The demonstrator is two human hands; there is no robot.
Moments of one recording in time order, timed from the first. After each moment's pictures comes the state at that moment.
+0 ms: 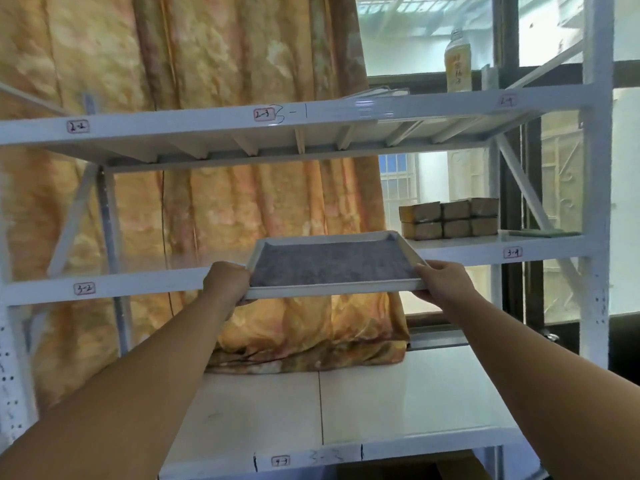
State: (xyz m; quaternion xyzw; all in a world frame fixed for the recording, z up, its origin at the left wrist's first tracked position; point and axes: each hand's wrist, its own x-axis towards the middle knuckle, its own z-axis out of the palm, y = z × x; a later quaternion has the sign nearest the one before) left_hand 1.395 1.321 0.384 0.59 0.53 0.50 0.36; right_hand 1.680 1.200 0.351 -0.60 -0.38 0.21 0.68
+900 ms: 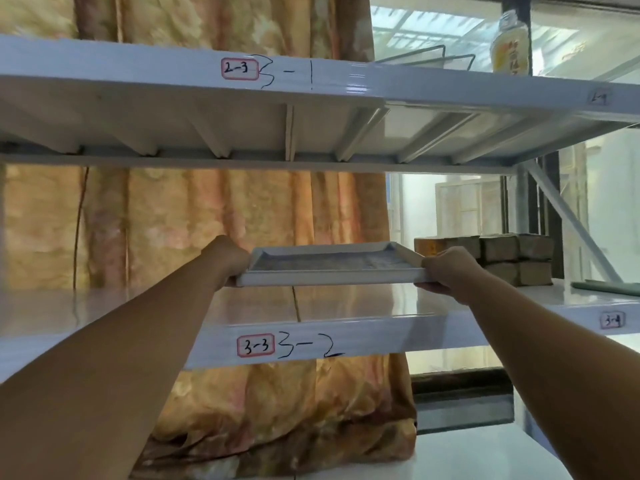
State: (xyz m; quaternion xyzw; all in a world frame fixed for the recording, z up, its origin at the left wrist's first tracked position) left_hand 1.494 1.571 0.453 0.70 0.51 0.42 0.28; right_hand 1.777 1.439 0.431 -0.70 -0.32 0.13 0.63
